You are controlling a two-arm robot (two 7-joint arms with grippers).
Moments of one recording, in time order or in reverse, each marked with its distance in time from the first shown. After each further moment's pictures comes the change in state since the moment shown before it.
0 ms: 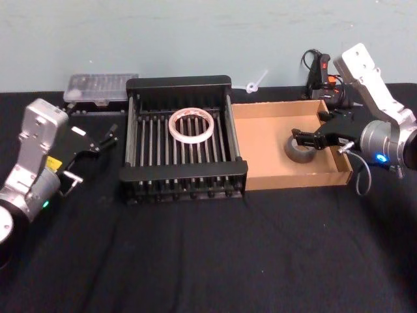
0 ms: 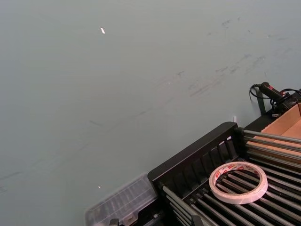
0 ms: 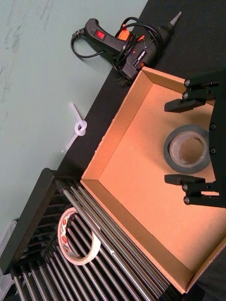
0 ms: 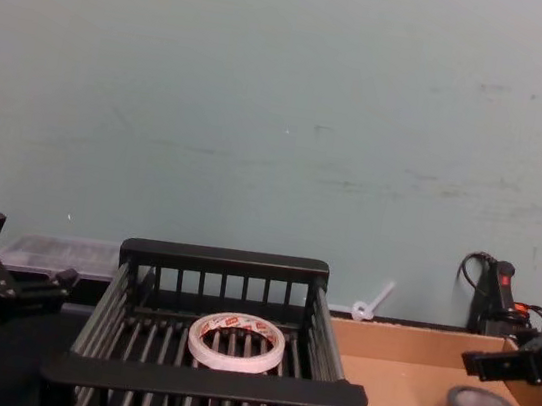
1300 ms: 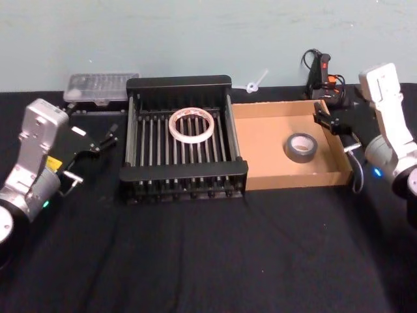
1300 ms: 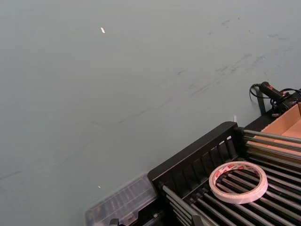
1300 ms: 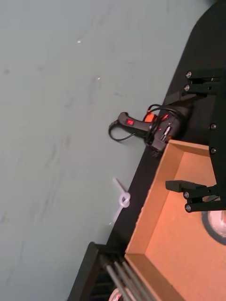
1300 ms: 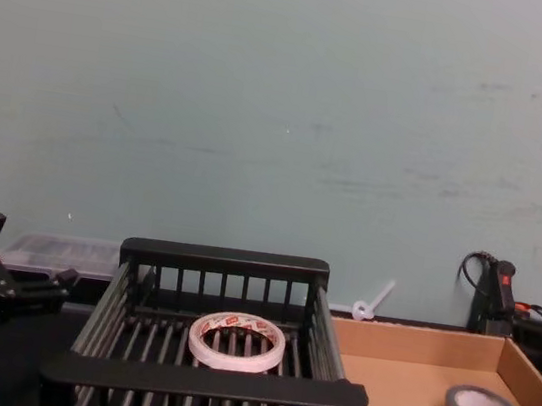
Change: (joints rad) left arm 0.000 0.000 0.000 0.000 0.000 0.000 0.000; right arm -0.154 -0.123 0.127 0.049 -0.166 -0.431 -0.337
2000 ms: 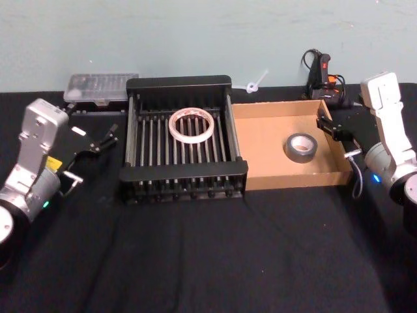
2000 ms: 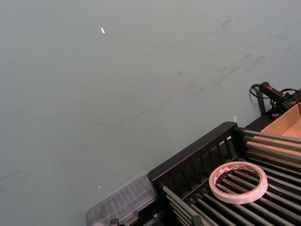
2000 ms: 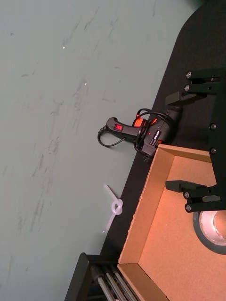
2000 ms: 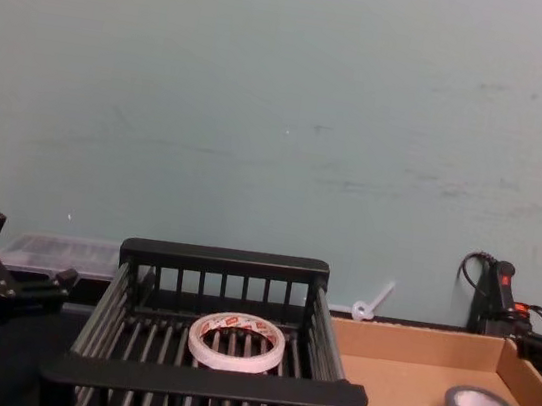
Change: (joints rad) left arm 0.000 0.000 0.000 0.000 0.000 0.000 0.000; right arm -0.011 -0.033 0.028 0.040 -0.021 -0.020 -0.019
